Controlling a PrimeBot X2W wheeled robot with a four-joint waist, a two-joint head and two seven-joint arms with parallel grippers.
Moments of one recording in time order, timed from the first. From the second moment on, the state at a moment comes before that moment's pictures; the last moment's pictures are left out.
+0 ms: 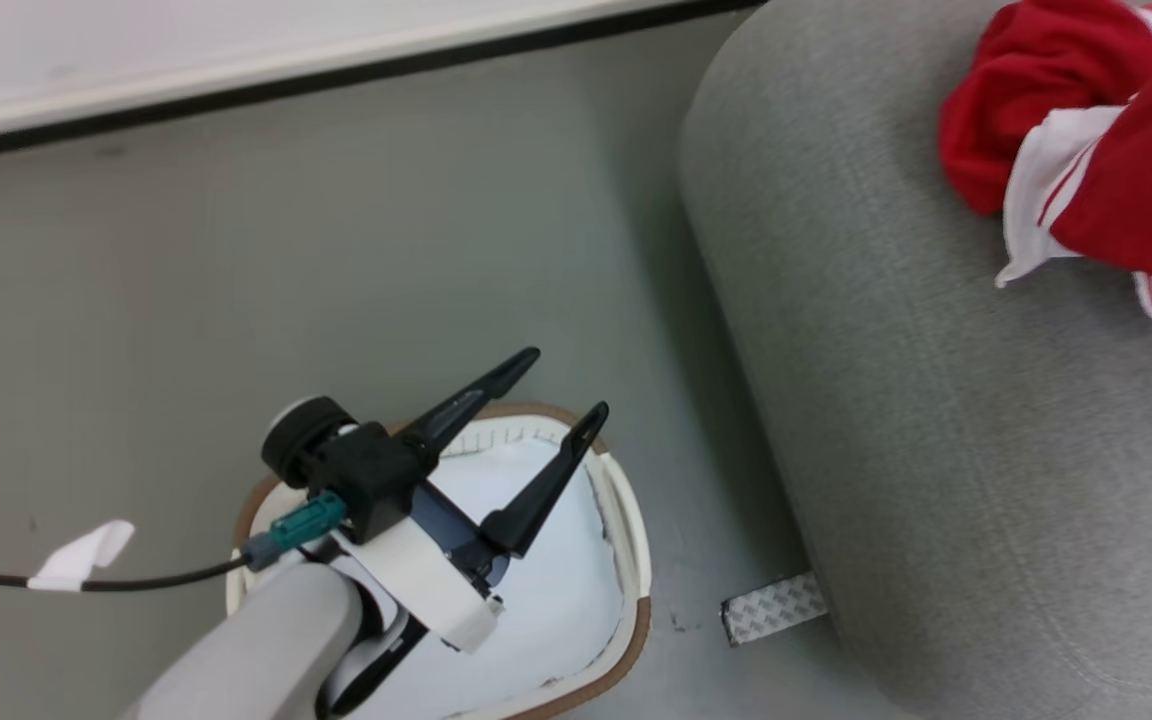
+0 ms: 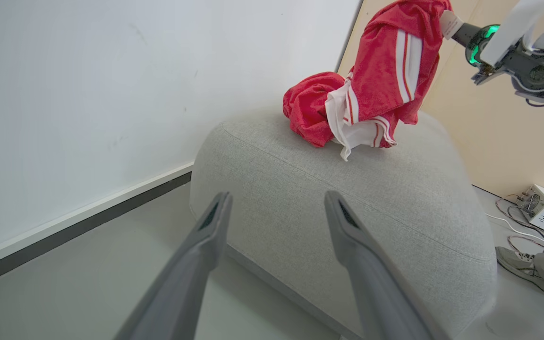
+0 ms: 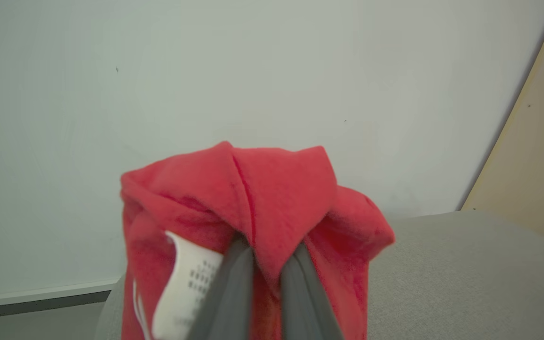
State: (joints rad) left arm -0.56 0.41 -0.74 0.11 -0.46 -0.13 -0.25; right arm -0.66 -0.33 -0.14 0.38 0.37 0.13 -0.20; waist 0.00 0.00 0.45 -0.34
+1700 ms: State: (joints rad) left arm -0.33 0.32 -0.38 0.19 -0.53 -0.04 -0.26; right arm -0.59 -0.51 0.13 0.29 0.38 0.13 0.15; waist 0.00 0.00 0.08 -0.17
